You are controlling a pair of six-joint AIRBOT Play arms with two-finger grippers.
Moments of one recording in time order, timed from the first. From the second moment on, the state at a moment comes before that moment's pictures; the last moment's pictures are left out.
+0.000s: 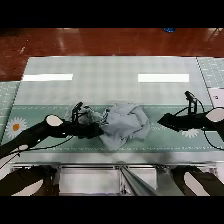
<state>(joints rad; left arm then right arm) -0.45 -1.18 0.46 0.40 -0.77 -1.28 -0.12 -0.93 0.51 -1.00 1.04 1.43</state>
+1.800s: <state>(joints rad) 0.44 -0.66 1.59 0.60 -1.27 -1.36 0.05 -0.69 1.86 -1.33 1.24 1.51</state>
